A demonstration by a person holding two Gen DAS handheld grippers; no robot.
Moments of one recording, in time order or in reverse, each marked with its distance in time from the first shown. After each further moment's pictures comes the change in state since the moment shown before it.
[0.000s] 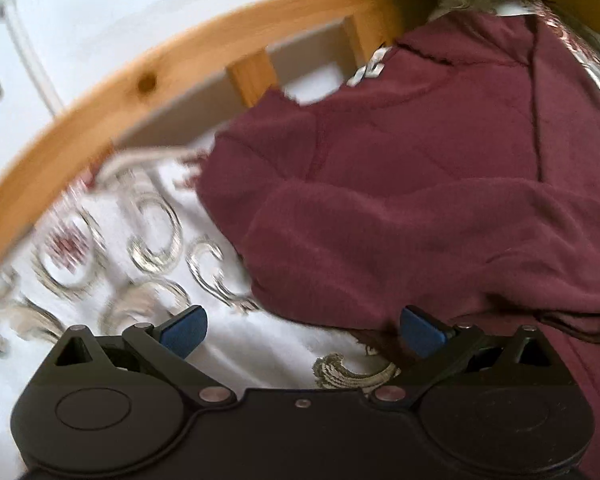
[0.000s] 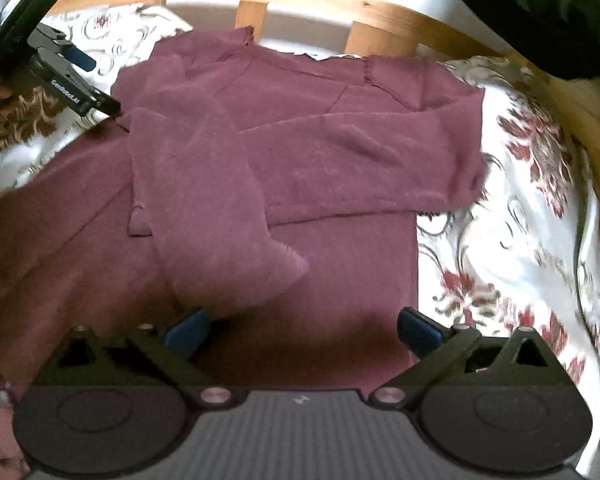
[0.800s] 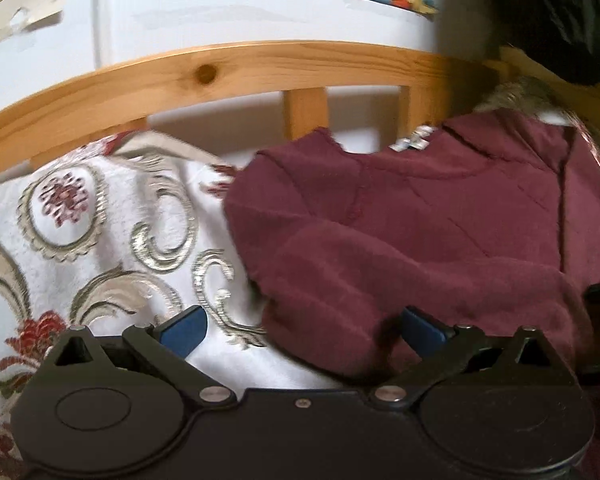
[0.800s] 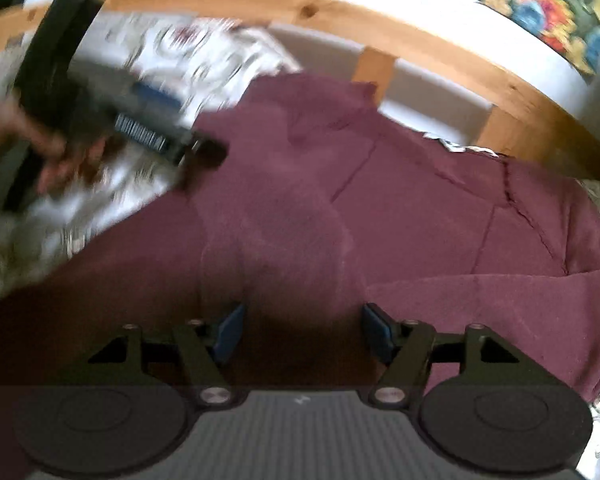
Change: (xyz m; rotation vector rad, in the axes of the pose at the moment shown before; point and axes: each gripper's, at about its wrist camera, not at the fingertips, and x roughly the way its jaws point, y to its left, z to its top) left arm 0.035 0.032 -0.026 -0.278 -0.210 -0.097; right arm 0.077 0.079 0.095 -0.315 -0.080 0.136
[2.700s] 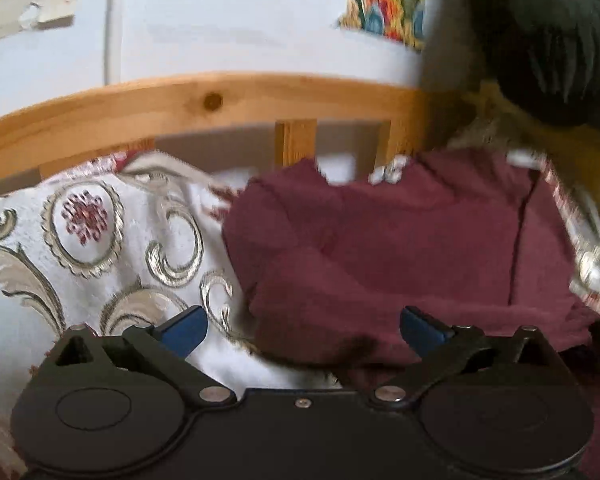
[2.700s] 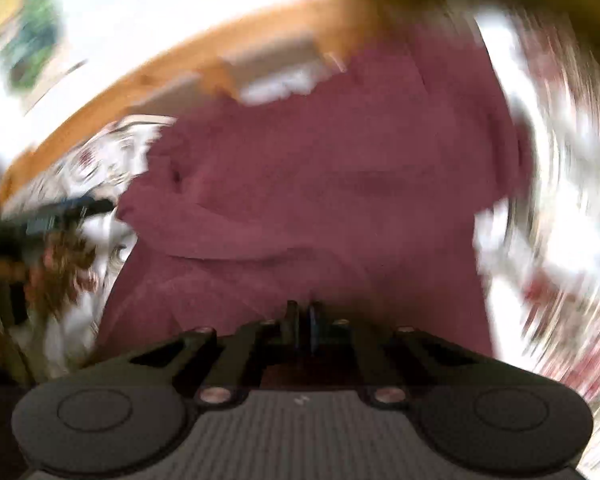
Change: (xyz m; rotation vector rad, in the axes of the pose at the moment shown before) left arm -0.039 0.029 0.015 -0.105 -0.044 -0.130; right arm -0.065 -0.098 -0.056 0.515 -0.067 0.042
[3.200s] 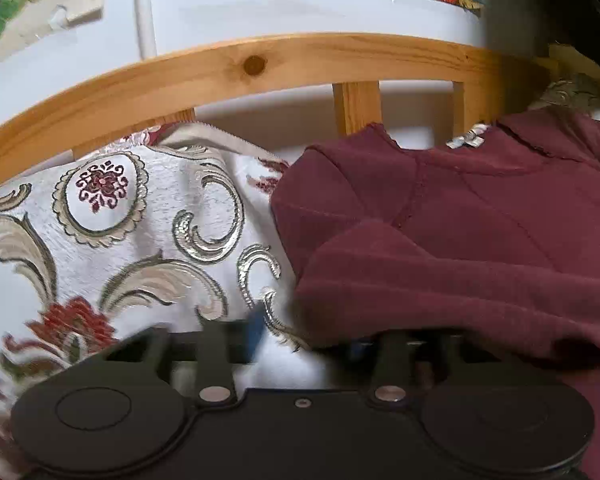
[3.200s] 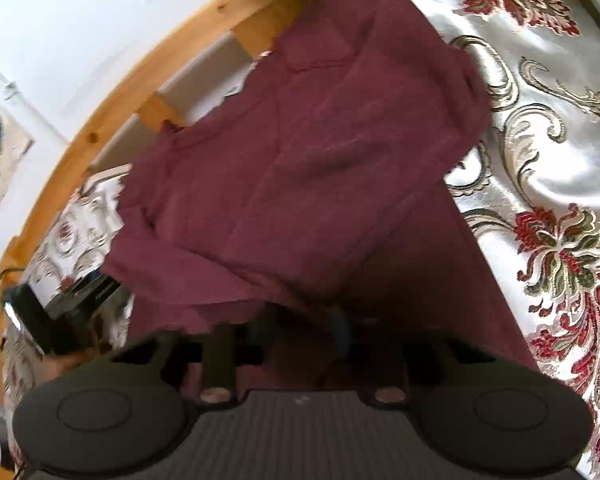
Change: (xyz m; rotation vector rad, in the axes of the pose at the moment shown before) left arm 0.052 -0.015 -0.024 0.060 0.046 0.282; right arm 0.035 -0.049 -0.015 0.505 0.141 0.148
